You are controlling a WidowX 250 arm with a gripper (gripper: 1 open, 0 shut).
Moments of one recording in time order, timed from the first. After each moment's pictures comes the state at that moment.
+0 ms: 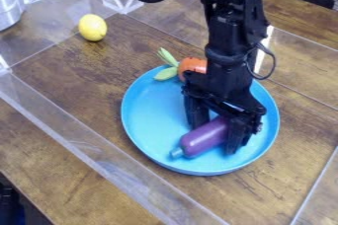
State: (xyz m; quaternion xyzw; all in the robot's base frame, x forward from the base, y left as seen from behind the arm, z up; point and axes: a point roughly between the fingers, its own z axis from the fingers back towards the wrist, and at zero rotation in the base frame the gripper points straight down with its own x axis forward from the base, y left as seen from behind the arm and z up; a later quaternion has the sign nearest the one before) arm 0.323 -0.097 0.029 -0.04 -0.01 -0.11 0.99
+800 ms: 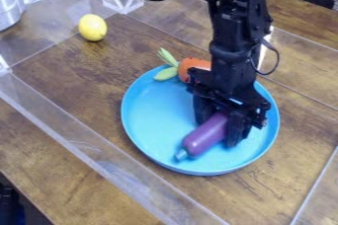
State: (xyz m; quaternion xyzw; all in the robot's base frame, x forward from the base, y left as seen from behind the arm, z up) arm 0.328 -0.095 0.028 -0.04 -0.01 -0.10 0.99
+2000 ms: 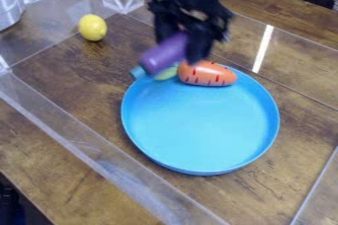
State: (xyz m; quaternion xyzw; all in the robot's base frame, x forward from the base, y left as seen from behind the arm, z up) arm 0.338 -0.009 0.119 0.02 -0.03 -0.04 1.00
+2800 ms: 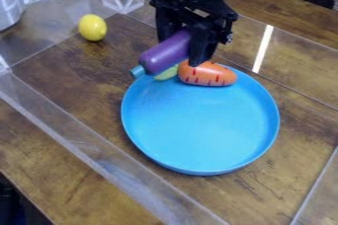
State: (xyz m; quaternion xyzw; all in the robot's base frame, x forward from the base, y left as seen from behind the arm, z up) arm 0.331 -0.040 0.115 0.03 -0.04 -0.10 0.99
